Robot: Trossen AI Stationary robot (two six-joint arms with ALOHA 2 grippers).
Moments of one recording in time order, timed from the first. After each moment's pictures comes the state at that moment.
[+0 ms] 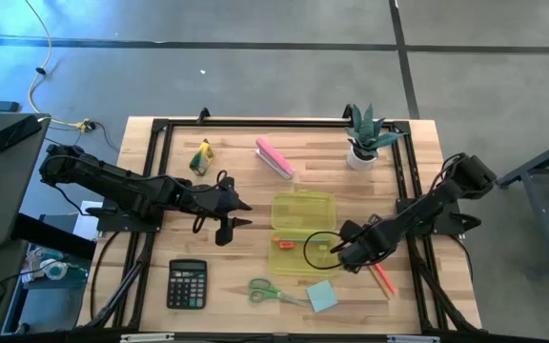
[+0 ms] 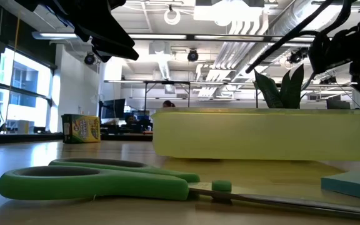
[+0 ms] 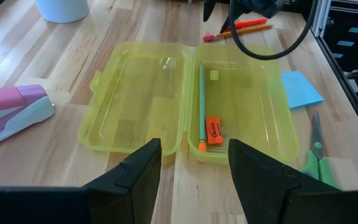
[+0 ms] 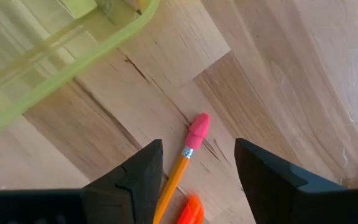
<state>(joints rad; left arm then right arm) -0.07 1.19 0.69 -0.09 -0.15 -0.21 0.56 1.56 0.90 -0.94 0.14 1.18</state>
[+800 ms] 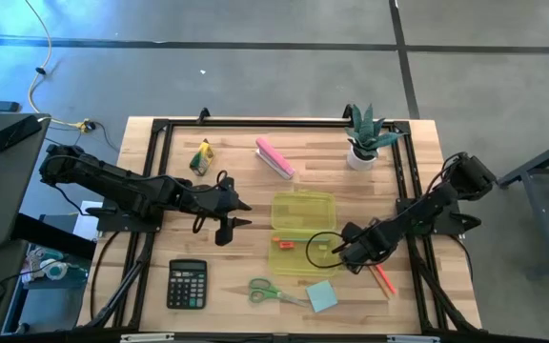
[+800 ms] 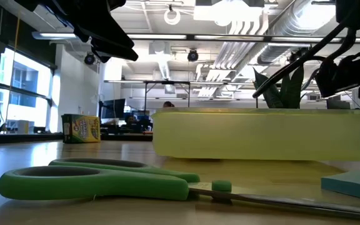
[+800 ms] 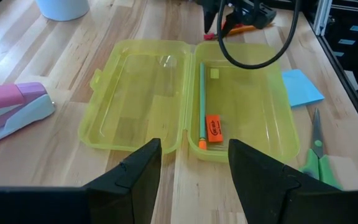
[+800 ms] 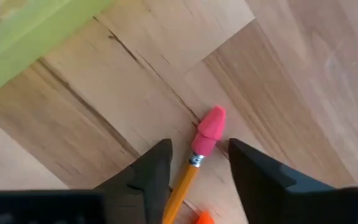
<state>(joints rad) -0.07 1.19 0.69 -0.09 -0.15 -0.21 0.56 1.59 0.75 -0.74 0.07 1.21</state>
